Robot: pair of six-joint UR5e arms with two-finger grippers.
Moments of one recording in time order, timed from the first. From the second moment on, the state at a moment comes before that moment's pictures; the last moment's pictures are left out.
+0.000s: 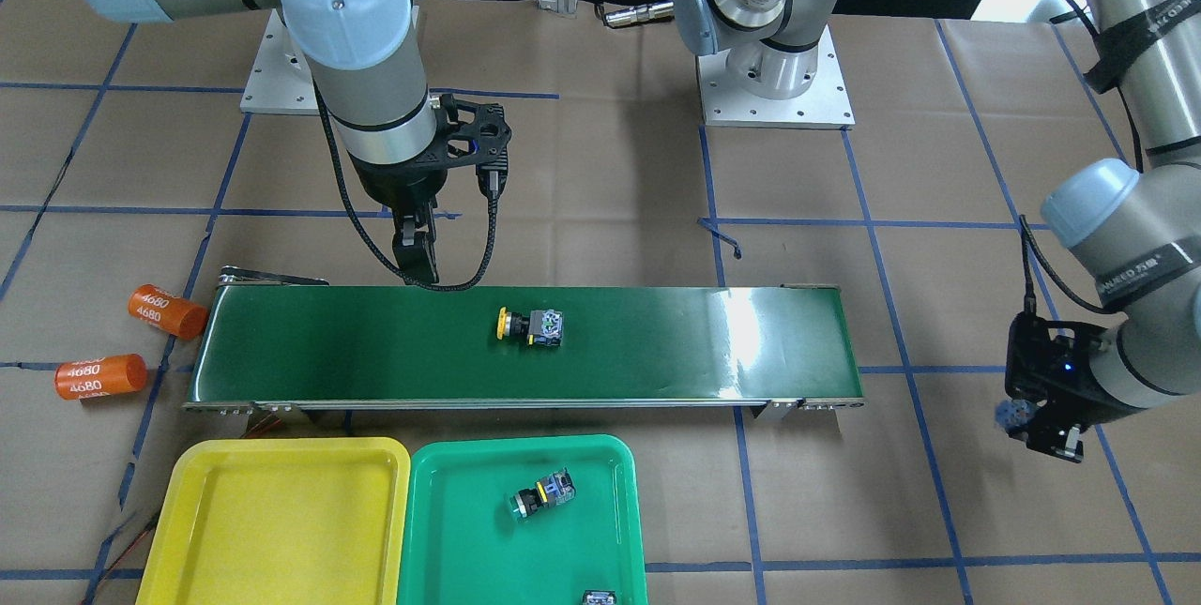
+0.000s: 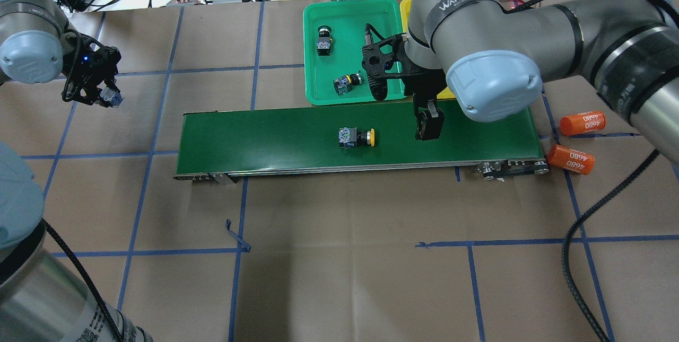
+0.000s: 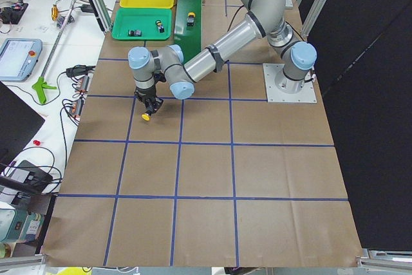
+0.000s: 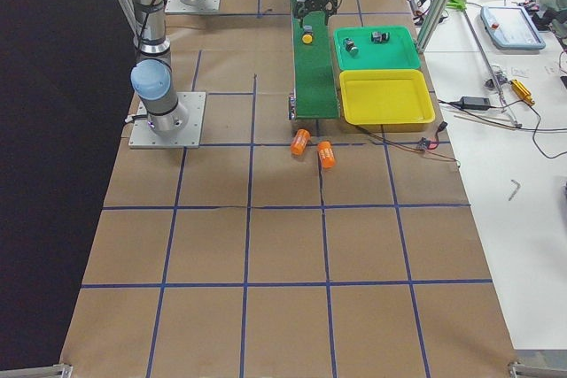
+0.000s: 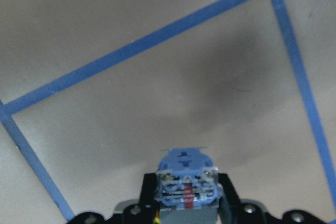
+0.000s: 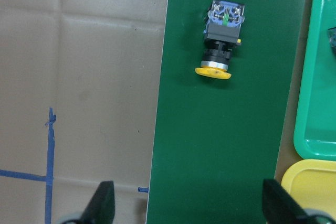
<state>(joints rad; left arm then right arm) -1.17 -2.06 -1.51 -1.17 1.67 2.27 1.79 -1.41 1.70 -1.87 -1.56 -1.45</state>
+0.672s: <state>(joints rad) -1.33 -1.85 -1.75 -1.22 1.64 1.77 1.80 -1.24 1.74 -2.16 -1.55 -1.41</state>
